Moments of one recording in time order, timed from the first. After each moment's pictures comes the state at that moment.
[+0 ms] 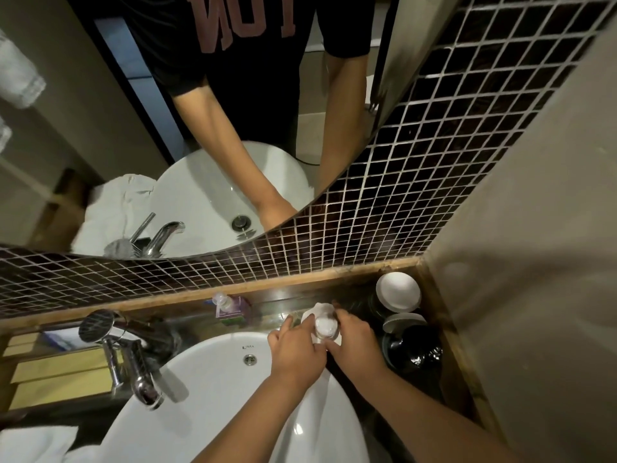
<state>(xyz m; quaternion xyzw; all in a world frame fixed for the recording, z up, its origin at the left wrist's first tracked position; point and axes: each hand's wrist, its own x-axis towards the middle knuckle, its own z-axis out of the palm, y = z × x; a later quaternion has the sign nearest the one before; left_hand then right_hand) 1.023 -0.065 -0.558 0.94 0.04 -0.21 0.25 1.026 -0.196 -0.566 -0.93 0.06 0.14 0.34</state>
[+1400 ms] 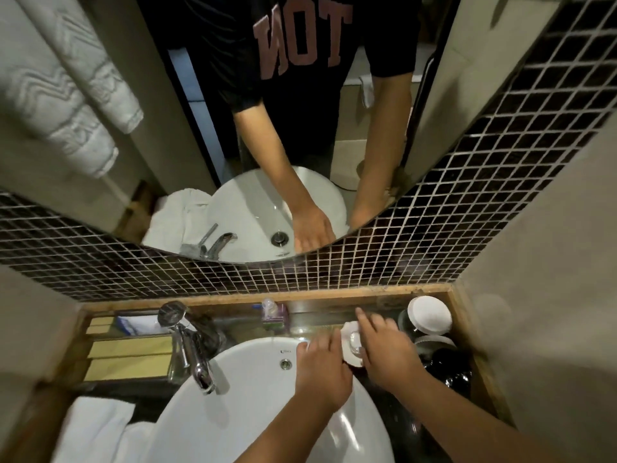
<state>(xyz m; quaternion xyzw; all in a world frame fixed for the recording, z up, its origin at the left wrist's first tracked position) 0.992 -0.046 -0.523 0.97 -0.04 -0.15 0.17 1.030 -0.196 -0.511 -0.98 -0.10 0.17 0.04</state>
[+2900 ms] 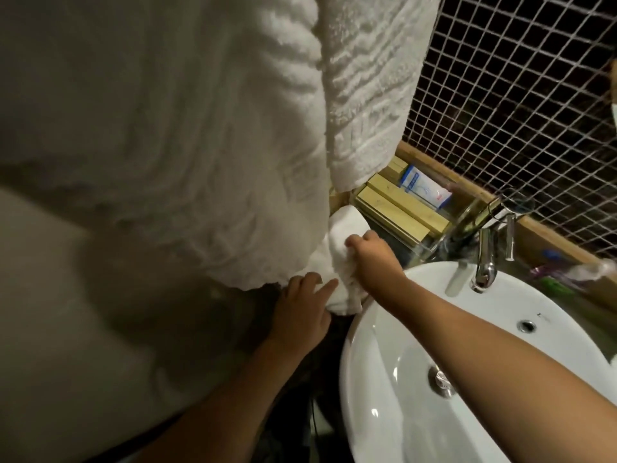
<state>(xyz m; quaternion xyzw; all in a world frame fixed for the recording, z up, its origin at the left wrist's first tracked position) 0.704 0.278 -0.552 0.95 0.28 0.00 0.15 0.893 0.234 -0.539 -0.85 -0.45 0.24 0.16</state>
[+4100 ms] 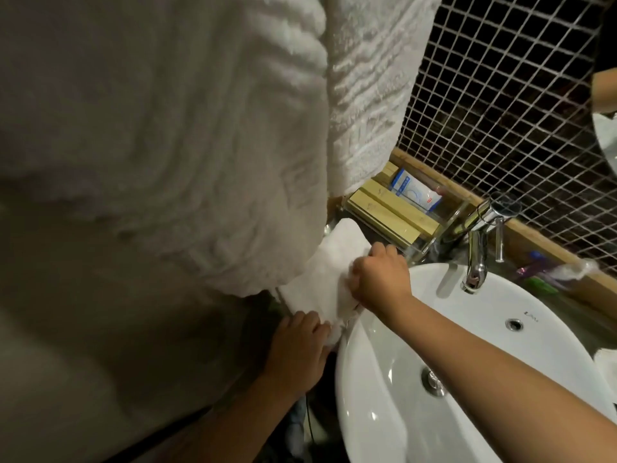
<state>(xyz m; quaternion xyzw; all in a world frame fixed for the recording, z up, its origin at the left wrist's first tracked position) 0.677 0.250 -0.563 0.96 0.22 -0.06 0.14 0.883 0.209 -0.537 -0.88 -0.46 0.12 -0.02</state>
